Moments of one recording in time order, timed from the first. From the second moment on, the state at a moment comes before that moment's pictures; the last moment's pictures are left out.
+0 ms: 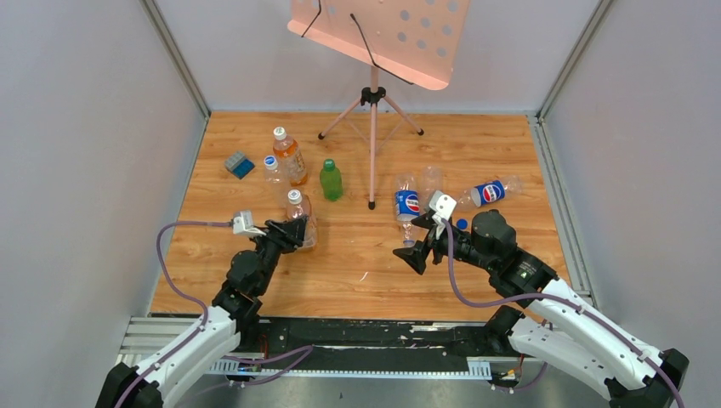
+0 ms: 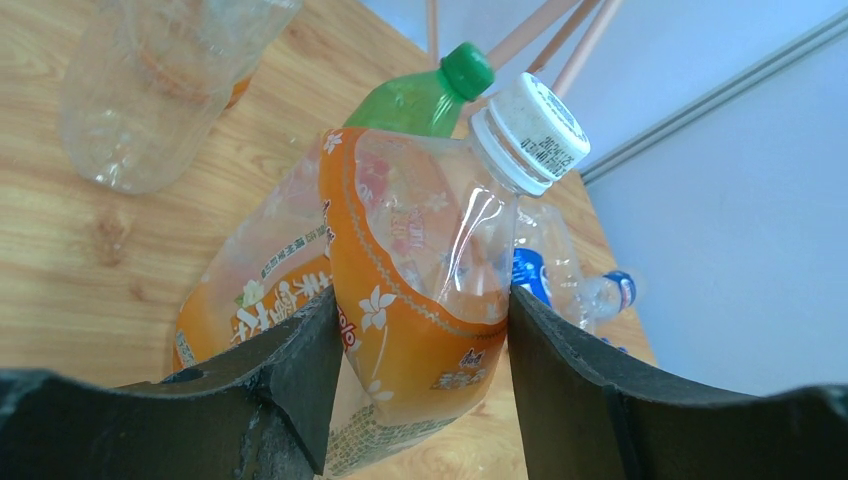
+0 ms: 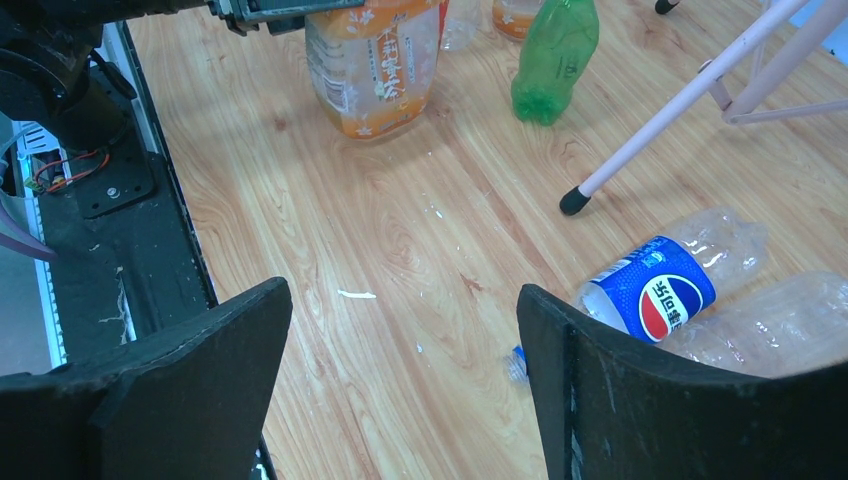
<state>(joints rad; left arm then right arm) -0.52 0.52 0.01 0.56 -0.28 -0.76 0.78 0.70 0.65 -0.20 -0.28 -0.06</state>
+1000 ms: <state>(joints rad) -0.52 0.29 0.20 0.00 -0.30 -0.80 0.78 0.68 0.65 -0.21 -0.18 0.01</state>
